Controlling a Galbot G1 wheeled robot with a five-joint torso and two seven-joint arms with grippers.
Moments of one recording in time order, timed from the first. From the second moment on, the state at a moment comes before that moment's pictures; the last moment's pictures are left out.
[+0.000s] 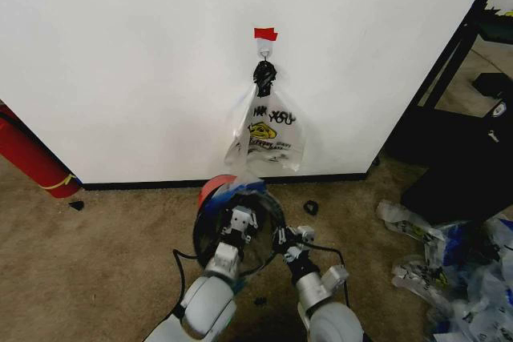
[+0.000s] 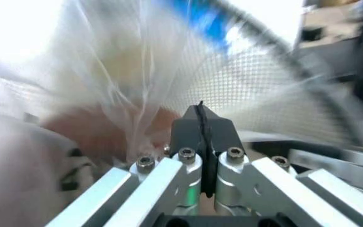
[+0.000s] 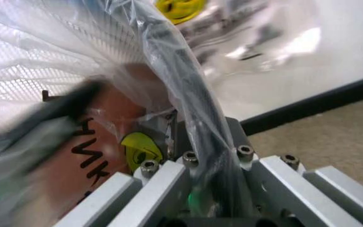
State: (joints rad) left arm 1.27 -1.18 0.02 -1.96 0.00 -0.05 -0.16; right arm -1.33 1.23 0.04 1.89 0.72 0.16 0.18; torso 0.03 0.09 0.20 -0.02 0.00
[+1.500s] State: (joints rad) left arm 1.31 -1.13 -0.07 -2.07 0.04 -0.16 -0.22; right arm -1.38 1.19 0.13 1.94 0.70 0.16 0.19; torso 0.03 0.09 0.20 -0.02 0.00
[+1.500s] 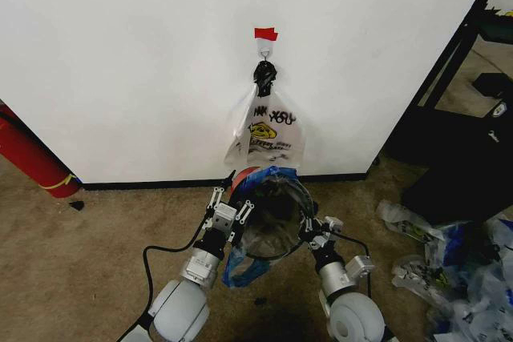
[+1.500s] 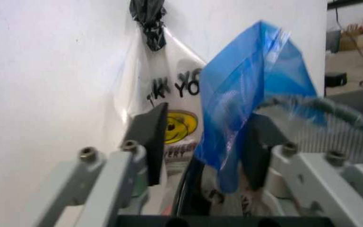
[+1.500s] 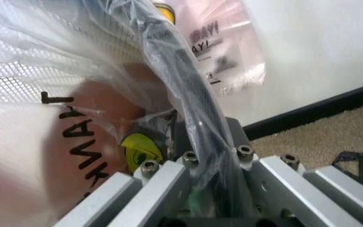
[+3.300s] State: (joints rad) left arm 1.33 -1.02 -0.18 -2.04 -0.40 0.03 -0.18; right arm -1.34 1.19 0.21 1.85 1.09 0.21 0.11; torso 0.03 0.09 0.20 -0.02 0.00
